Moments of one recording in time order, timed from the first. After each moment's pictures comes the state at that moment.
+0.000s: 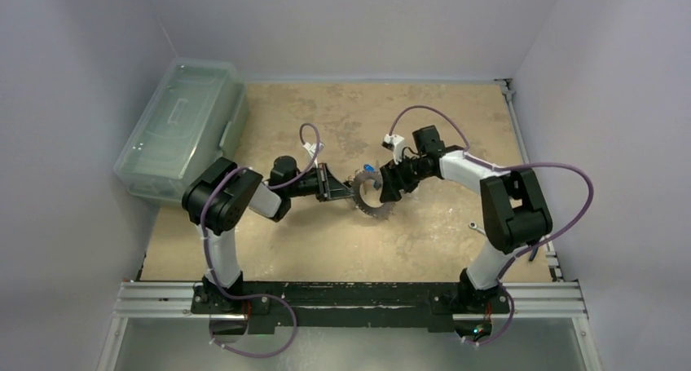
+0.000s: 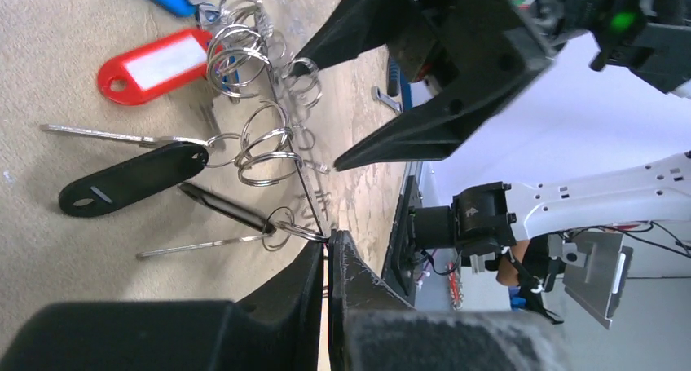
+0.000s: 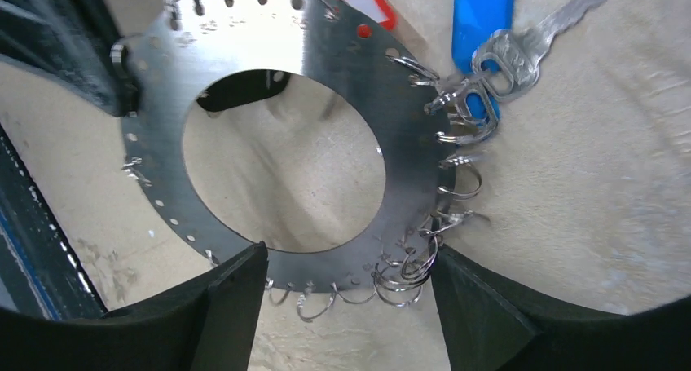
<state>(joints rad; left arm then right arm) -0.46 1.93 0.60 1.13 0.82 -1.02 0.32 1.73 1.00 -0.39 -0.66 -0.24</state>
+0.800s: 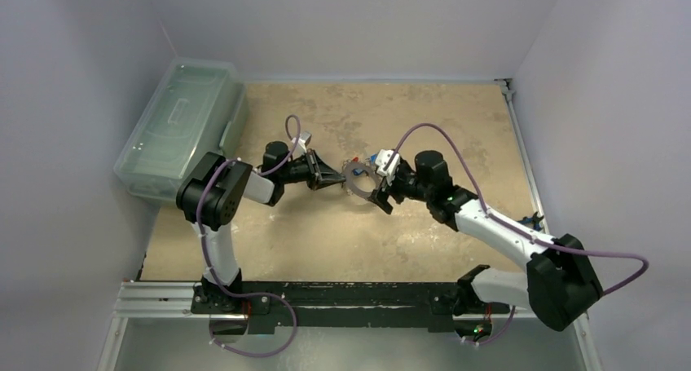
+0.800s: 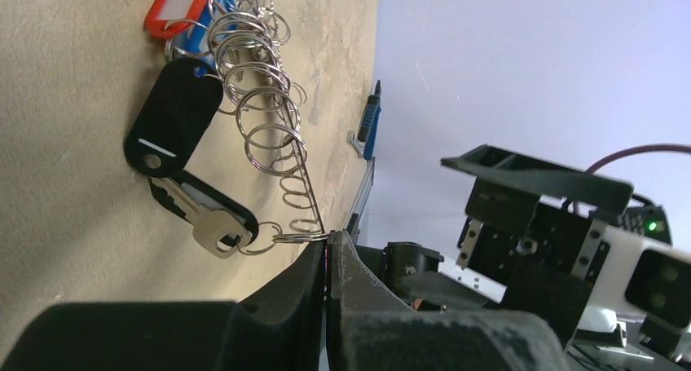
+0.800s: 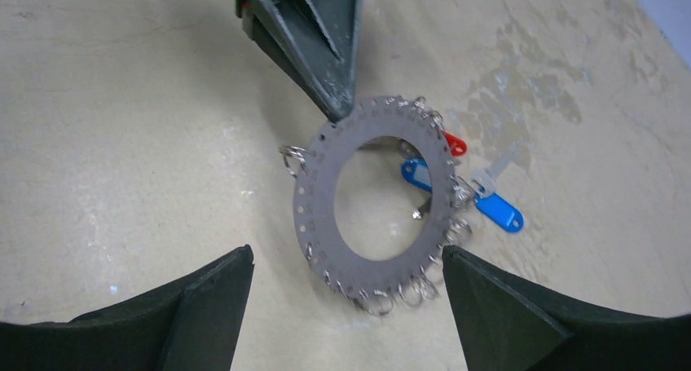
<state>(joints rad) -0.34 1.94 0.71 0.92 0.86 -1.26 0.54 1.20 0.66 0.04 -0.41 -0.41</state>
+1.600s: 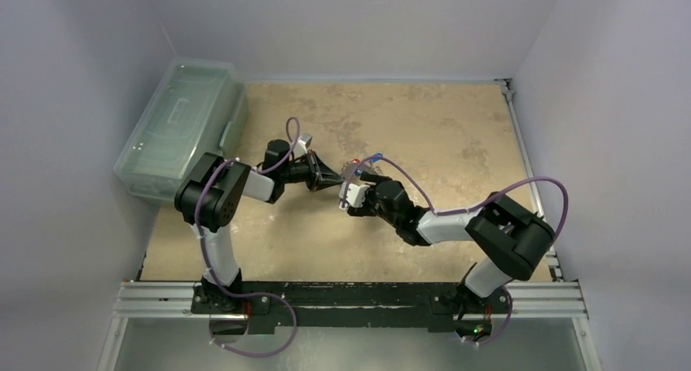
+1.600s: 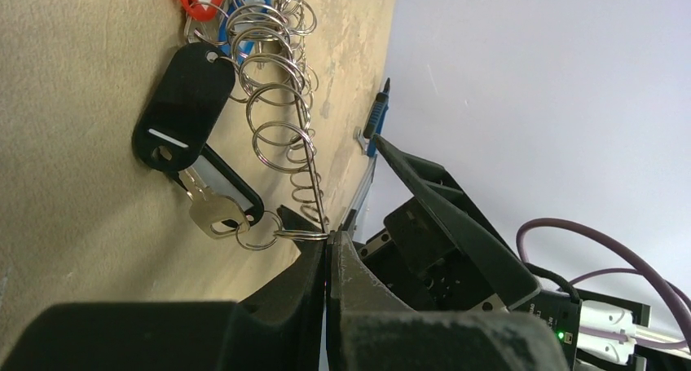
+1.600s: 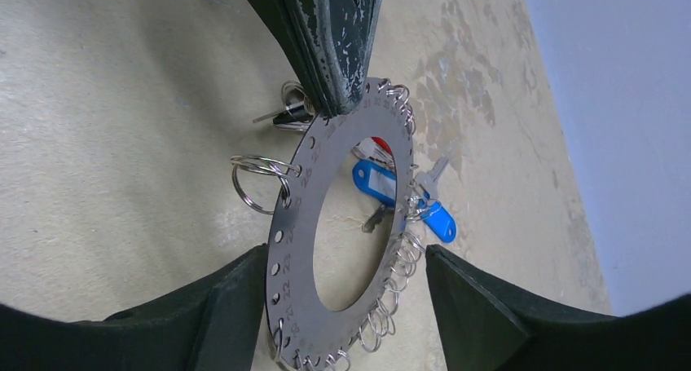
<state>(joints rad) -0.34 1.92 0.74 0.76 0.86 -1.25 0.84 1.56 0.52 0.62 0.17 -0.70</state>
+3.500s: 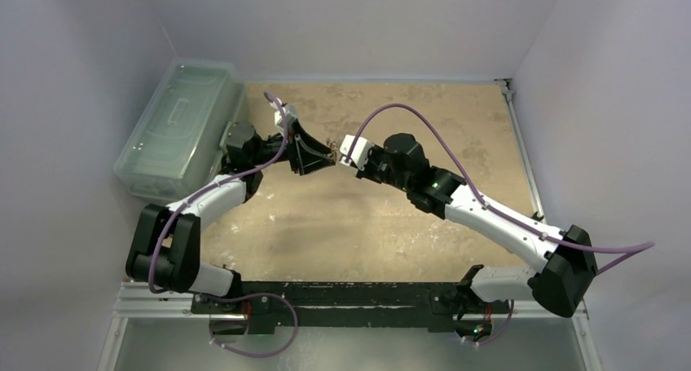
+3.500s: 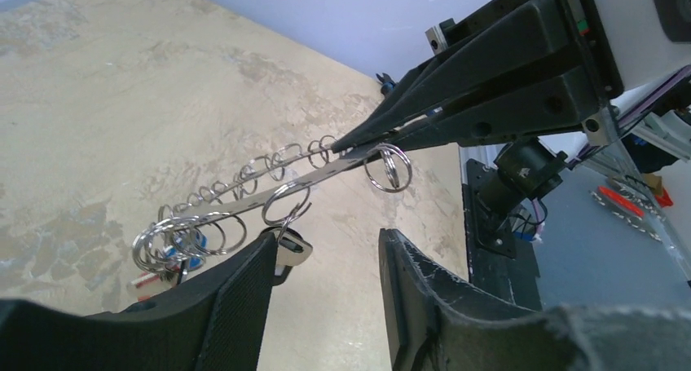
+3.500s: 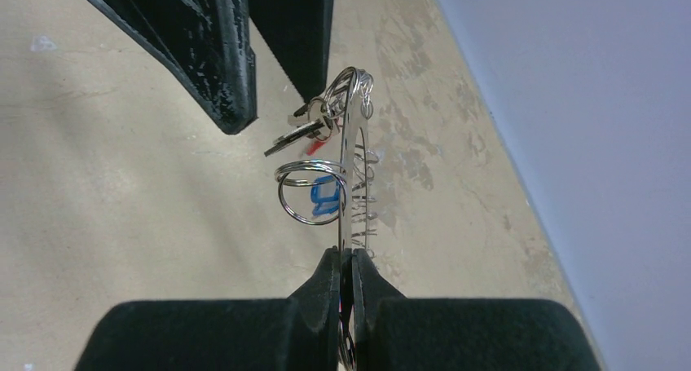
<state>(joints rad) -0.27 1.42 0.75 0.72 1.09 -0.43 0.82 1.27 1.02 -0.15 0.04 -0.56</state>
